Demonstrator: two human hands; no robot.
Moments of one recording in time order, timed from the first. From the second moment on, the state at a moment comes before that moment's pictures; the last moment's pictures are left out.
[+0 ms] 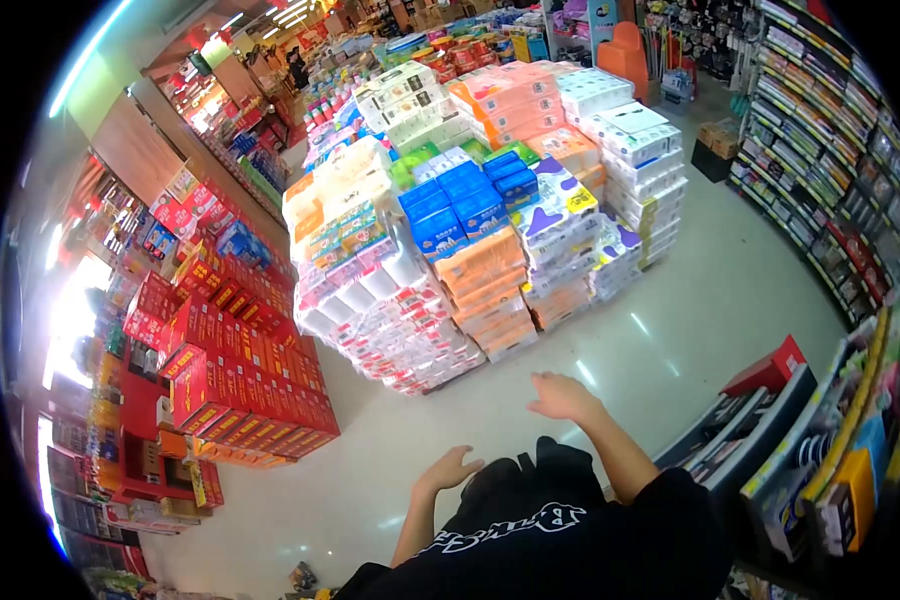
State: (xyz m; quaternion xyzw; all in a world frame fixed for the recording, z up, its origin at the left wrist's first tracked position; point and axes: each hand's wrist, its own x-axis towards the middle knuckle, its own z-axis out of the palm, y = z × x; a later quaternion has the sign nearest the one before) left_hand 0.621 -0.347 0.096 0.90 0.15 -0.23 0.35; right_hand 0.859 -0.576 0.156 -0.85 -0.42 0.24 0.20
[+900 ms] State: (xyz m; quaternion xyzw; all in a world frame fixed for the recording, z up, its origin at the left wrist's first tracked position) left_hand 1.017 -0.144 0.103 0.86 0.31 0.29 0.27; right_hand 1.161 -0.295 0.169 -0.75 -0.43 0.23 0.45
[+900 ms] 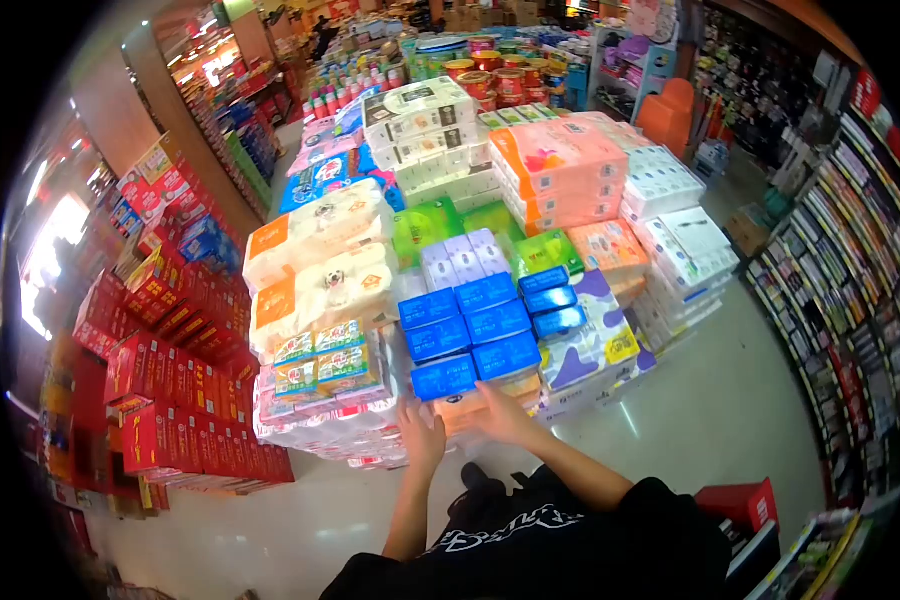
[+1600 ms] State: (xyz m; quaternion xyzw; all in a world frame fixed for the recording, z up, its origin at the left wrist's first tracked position) left_hand 0.940 -0.340 0.107 0.64 0.61 0.39 0.25; right_hand 1.142 -0.327 0.112 -0.60 -0.42 0.44 0.51
